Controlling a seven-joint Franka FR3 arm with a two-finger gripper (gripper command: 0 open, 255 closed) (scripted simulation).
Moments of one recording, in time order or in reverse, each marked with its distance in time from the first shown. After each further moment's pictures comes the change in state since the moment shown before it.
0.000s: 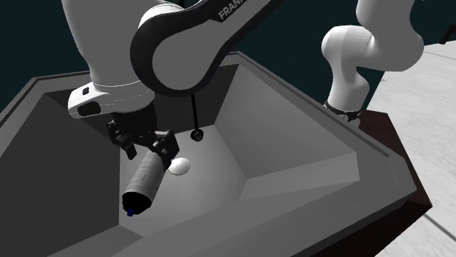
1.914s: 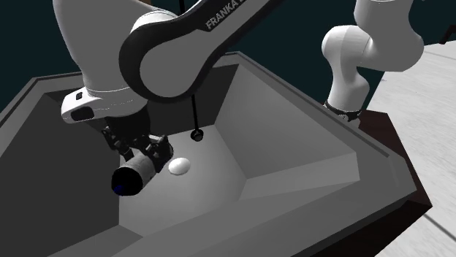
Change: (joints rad) arm -0.029 0.050 0.012 0.056 0.016 -0.006 -0.021
